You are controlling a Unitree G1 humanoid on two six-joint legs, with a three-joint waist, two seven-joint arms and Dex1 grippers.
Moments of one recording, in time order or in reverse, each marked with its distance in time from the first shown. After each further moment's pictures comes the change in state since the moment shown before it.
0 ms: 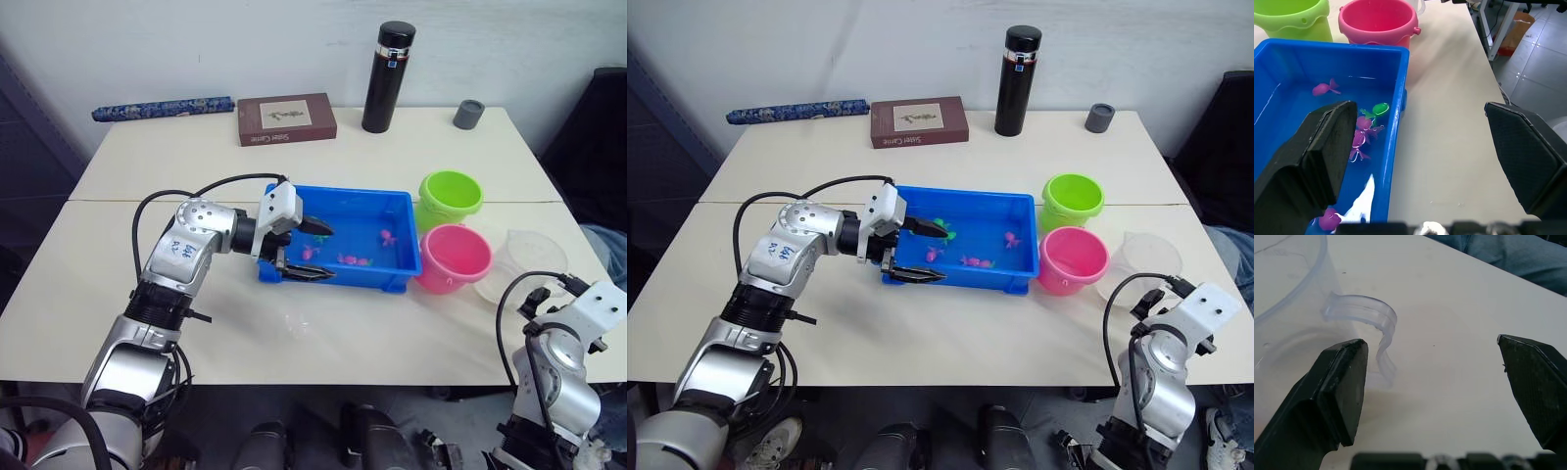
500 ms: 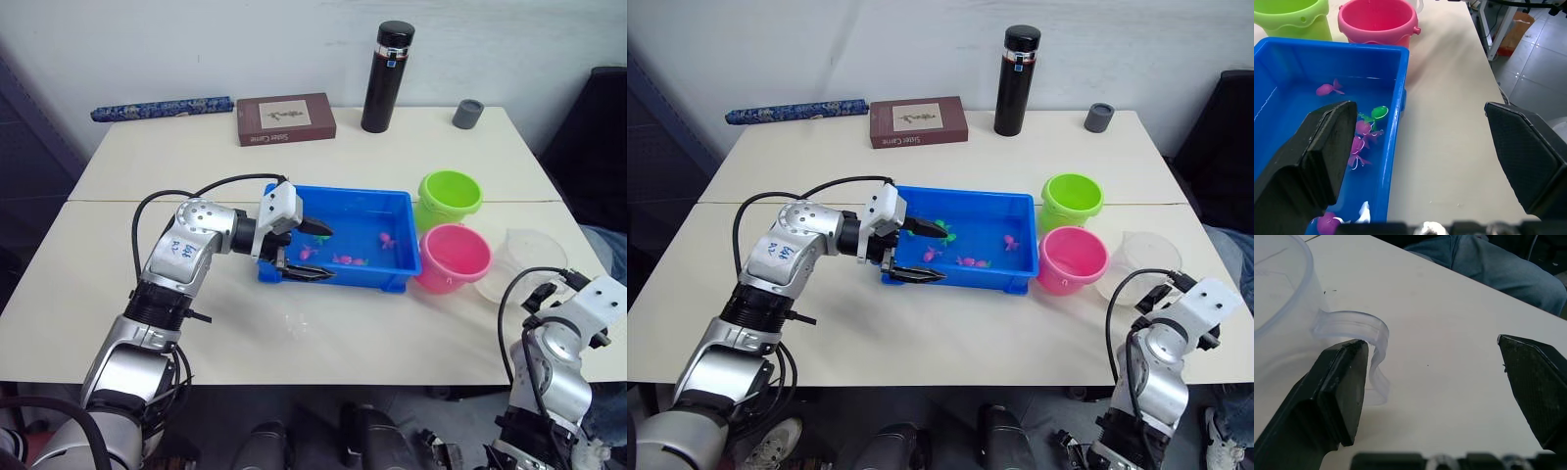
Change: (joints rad) left arm 0.000 0.002 0.000 -0.013 0.000 0.016 0.010; right arm -0.046 -0.031 0.029 0.110 -0.045 -0.114 -0.040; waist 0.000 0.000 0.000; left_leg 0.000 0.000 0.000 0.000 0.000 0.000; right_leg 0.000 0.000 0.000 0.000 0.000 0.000
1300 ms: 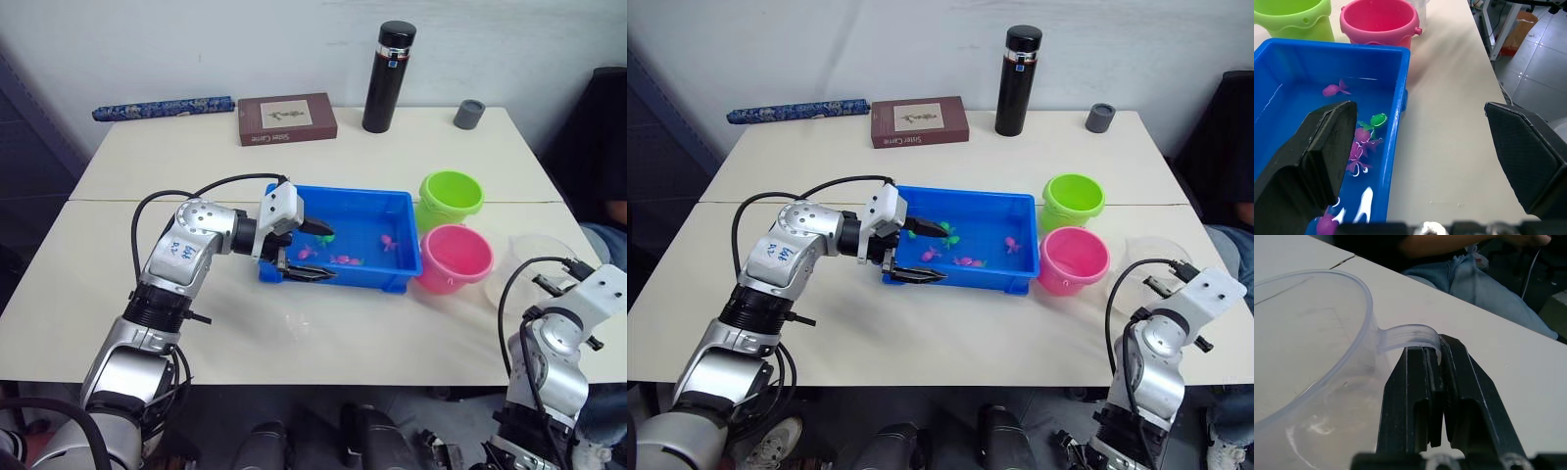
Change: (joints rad) left arm 0.009 0.002 0.000 -0.024 0.000 0.009 0.009; right arm 0.008 -0.002 0.022 -0.043 -0.008 -0.035 -0.020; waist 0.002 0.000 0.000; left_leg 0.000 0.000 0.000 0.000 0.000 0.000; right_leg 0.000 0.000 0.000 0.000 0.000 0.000
